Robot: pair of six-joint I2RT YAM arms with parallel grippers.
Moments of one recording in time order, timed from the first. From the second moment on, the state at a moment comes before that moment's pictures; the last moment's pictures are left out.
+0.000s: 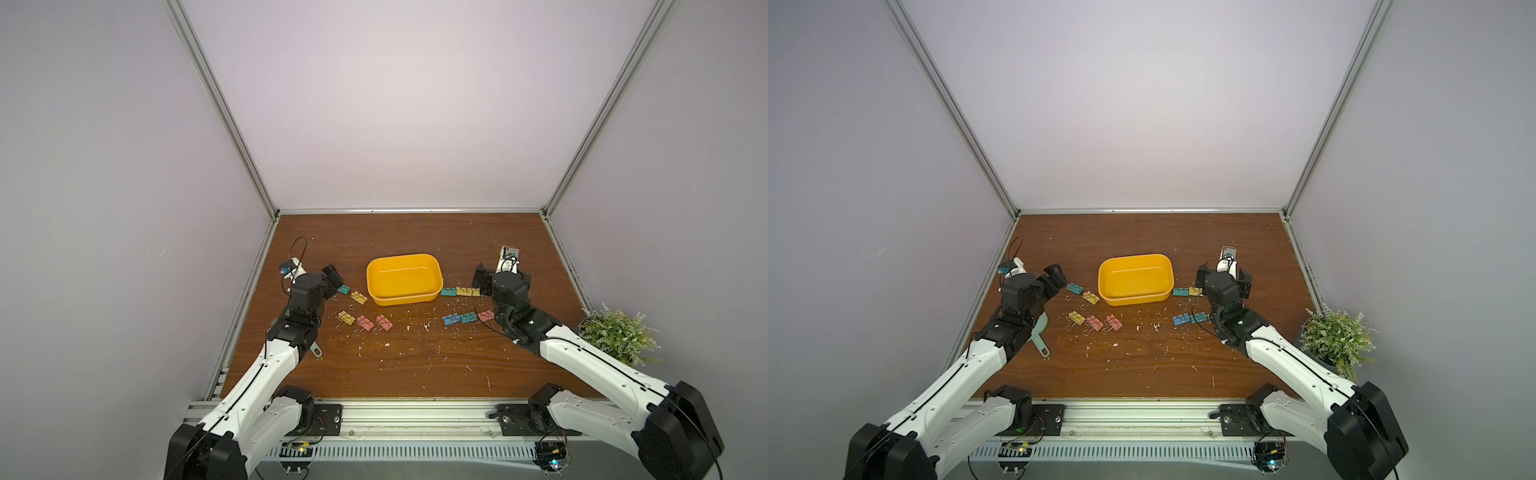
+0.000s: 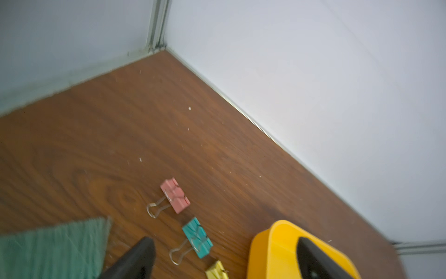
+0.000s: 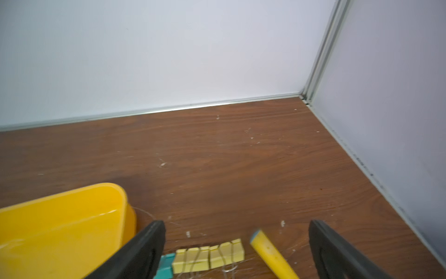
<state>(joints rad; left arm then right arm) -0.23 0.92 0.52 0.03 -0.34 -0.68 0.56 1.10 0.61 0.08 0.77 0.21</state>
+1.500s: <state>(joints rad) -0.09 1.55 0.17 1.22 -0.42 0.02 0.10 1.54 0.20 1.16 0.31 -0.03</state>
